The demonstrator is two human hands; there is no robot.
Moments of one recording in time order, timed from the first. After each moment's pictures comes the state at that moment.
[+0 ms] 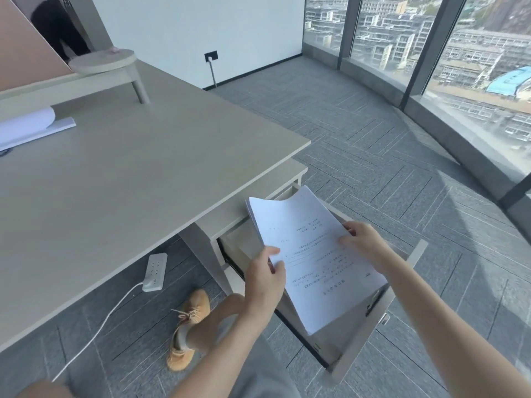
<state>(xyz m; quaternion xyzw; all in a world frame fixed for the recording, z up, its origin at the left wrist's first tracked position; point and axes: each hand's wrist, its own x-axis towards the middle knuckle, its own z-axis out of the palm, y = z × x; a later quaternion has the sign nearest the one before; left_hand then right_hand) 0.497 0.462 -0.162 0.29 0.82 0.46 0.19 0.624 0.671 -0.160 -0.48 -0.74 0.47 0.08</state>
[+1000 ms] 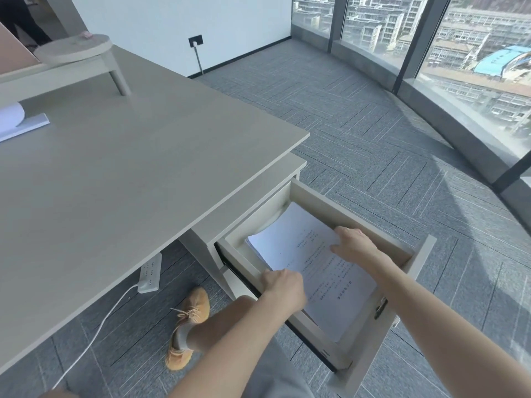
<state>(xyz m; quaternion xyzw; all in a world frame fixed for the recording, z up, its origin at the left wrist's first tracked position) 0.491 0.510 -0.204 0.54 0.81 -0.11 0.20 0.591 0.688 -0.212 -0.48 -0.84 0.23 -0.11</state>
